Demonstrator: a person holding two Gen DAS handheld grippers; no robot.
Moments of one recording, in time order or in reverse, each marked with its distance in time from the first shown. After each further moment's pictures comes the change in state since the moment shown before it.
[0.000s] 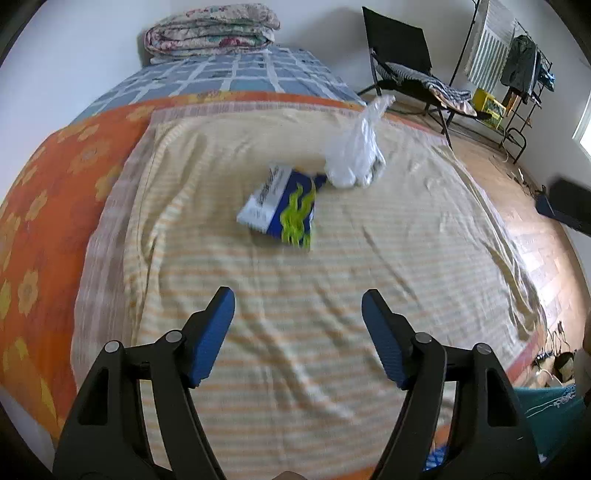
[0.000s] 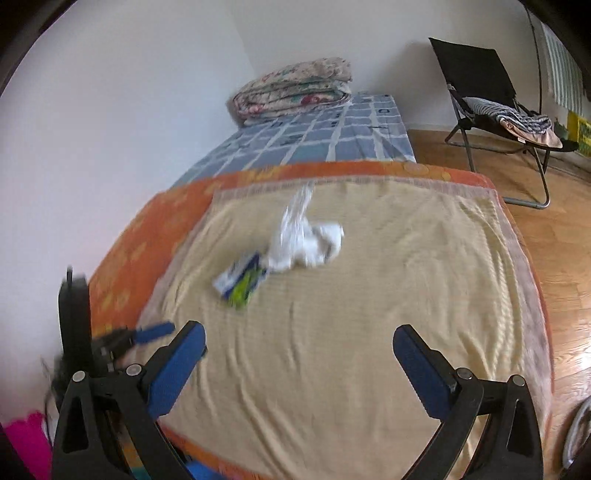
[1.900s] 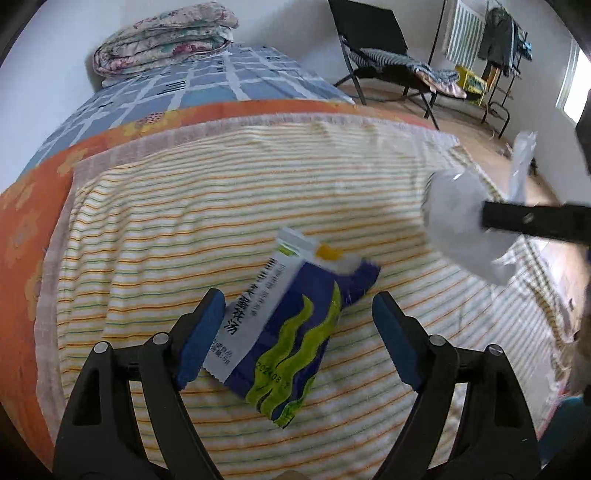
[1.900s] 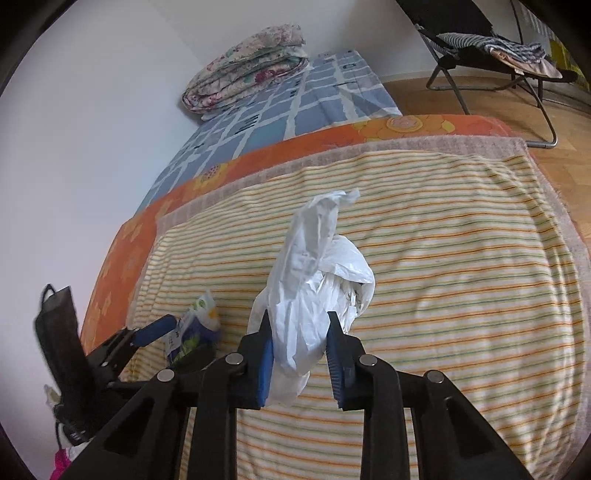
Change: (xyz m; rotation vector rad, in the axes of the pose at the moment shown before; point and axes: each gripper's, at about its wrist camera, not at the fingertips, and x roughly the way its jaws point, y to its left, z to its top) left arm 0.118 -0.009 0.090 0.164 0.022 -0.040; right arm 0.122 -0.075 0.054 0.207 0.107 0.030
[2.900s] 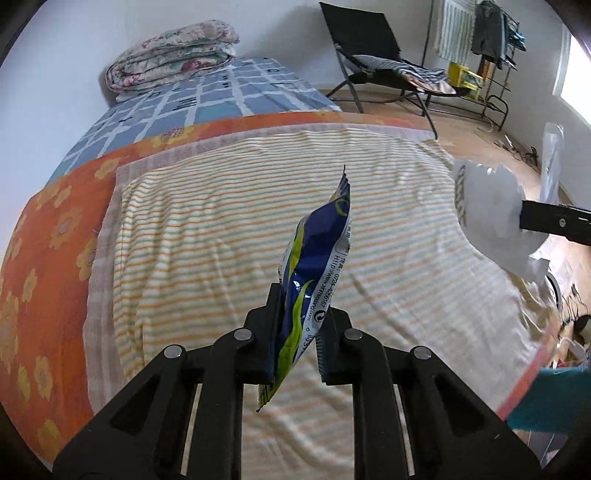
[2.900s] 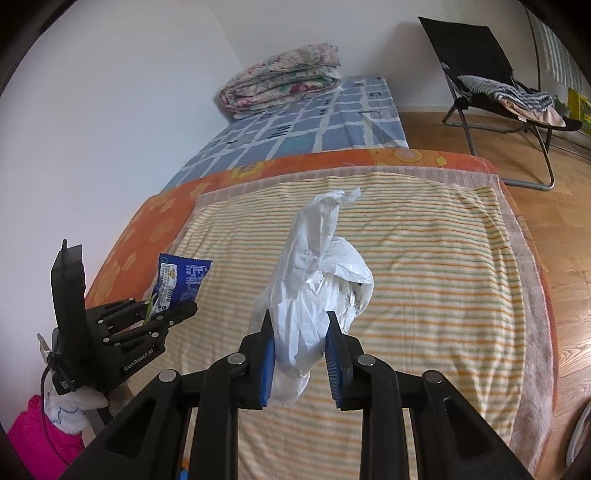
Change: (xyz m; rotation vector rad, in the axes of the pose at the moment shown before) left arm -0.102 -0.032 -0.042 0.030 -0.023 0.041; right arm -0.108 0.027 -0.062 -0.170 -0.045 -0.006
